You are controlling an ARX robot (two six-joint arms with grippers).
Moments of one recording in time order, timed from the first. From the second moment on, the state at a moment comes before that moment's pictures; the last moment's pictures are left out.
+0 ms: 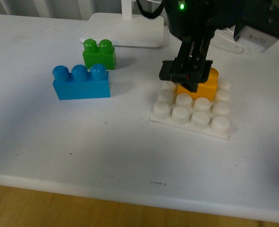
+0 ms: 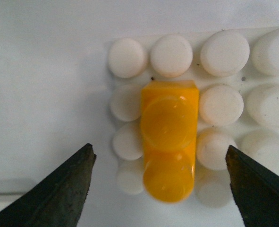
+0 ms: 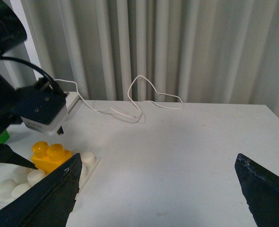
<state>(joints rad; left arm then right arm) -0.61 2.28 1.95 -0.78 0.17 1.33 0.00 0.00 0.01 0.00 0.00 0.00</state>
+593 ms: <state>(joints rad) -0.50 1.58 1.16 -0.02 -0.04 1.41 0.00 0.00 0.01 0.00 0.00 0.00</state>
